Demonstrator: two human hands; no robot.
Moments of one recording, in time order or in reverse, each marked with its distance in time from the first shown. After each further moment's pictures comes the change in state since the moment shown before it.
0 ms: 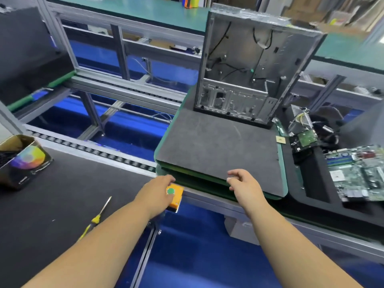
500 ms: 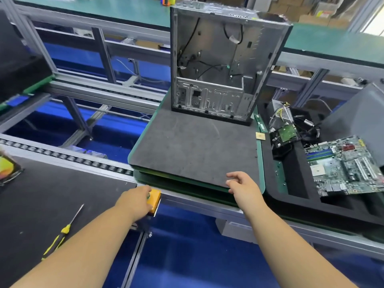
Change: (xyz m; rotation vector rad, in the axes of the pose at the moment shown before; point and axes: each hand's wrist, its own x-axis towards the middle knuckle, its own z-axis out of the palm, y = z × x) left_hand 0.024 0.014 0.032 0.273 -0.154 -0.223; right_hand 0.028 0.042 -0.067 0.044 0.004 0.033
